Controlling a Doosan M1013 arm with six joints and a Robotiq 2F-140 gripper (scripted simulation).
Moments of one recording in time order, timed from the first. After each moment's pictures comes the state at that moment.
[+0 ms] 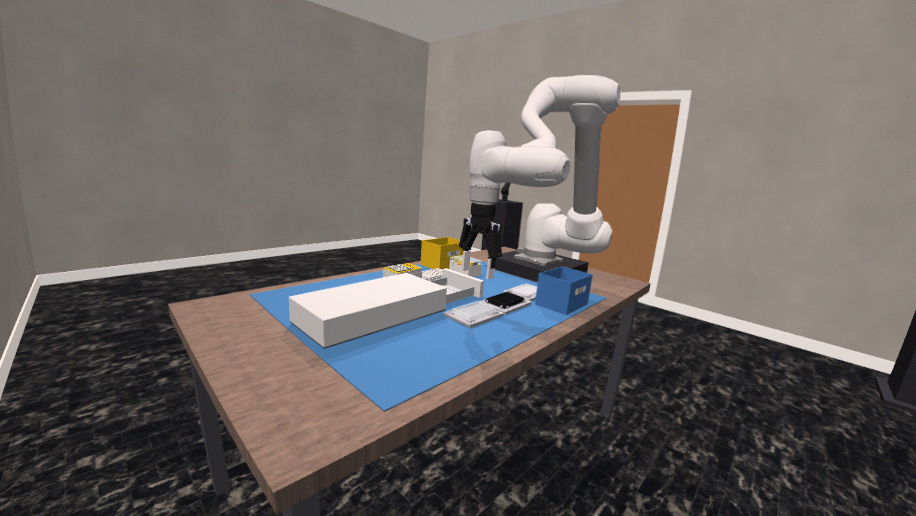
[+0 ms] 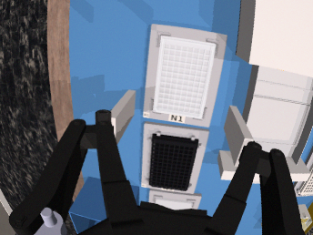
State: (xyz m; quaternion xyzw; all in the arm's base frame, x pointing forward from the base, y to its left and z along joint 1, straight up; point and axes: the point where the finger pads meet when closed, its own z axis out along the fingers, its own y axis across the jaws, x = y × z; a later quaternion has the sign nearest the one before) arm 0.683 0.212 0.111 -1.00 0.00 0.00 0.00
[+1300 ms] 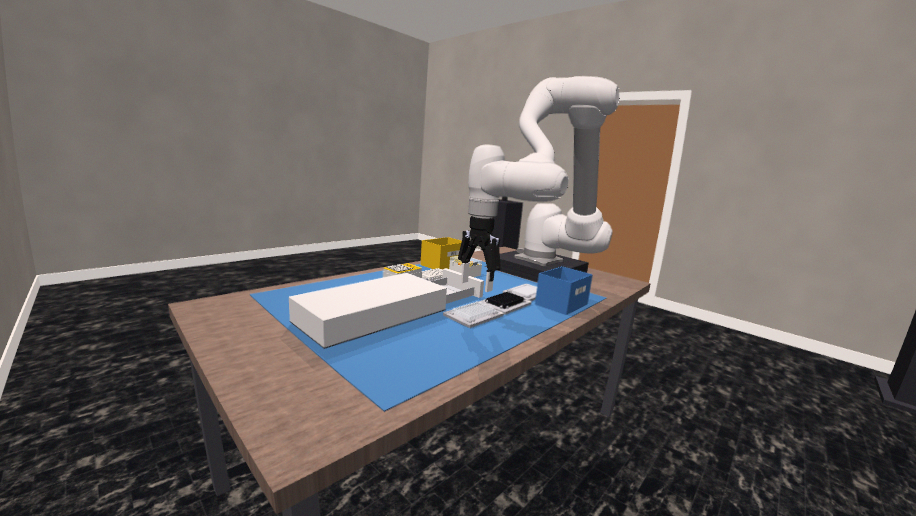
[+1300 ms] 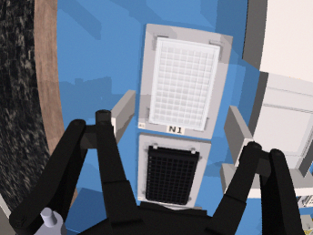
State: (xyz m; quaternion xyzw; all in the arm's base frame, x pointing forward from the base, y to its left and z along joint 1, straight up) arm 0.683 0.212 0.069 -1.00 0.00 0.00 0.00
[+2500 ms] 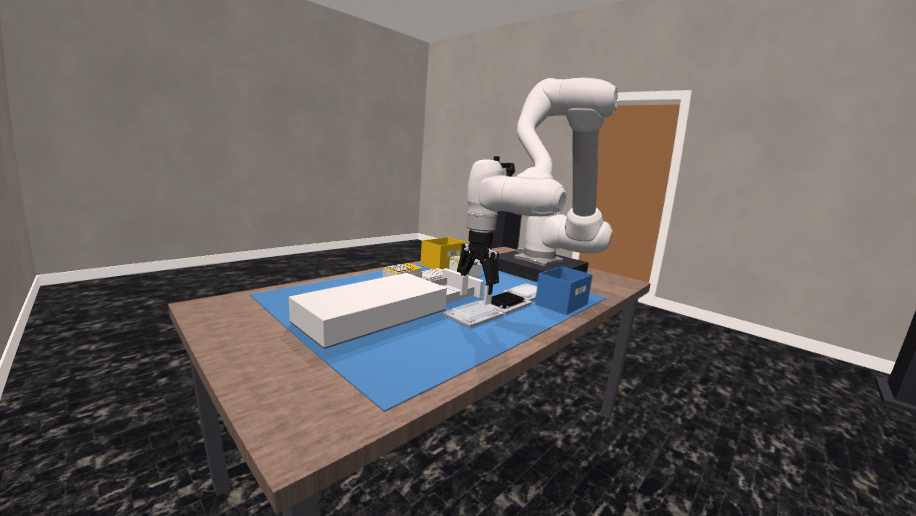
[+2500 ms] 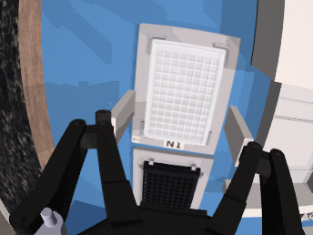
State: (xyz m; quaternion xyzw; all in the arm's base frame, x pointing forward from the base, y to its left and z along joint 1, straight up) arm 0.683 0.212 0.027 -1.00 0.00 0.00 0.00
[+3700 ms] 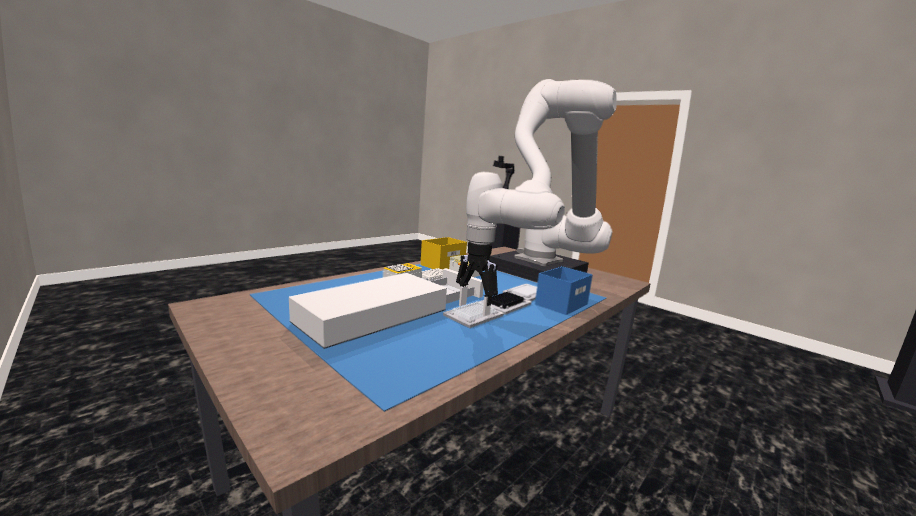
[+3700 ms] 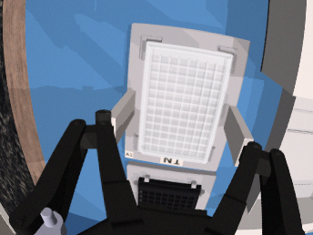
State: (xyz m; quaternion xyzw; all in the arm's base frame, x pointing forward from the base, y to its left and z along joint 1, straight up) arm 0.683 0.212 -0.011 -1.00 0.00 0.00 0.00
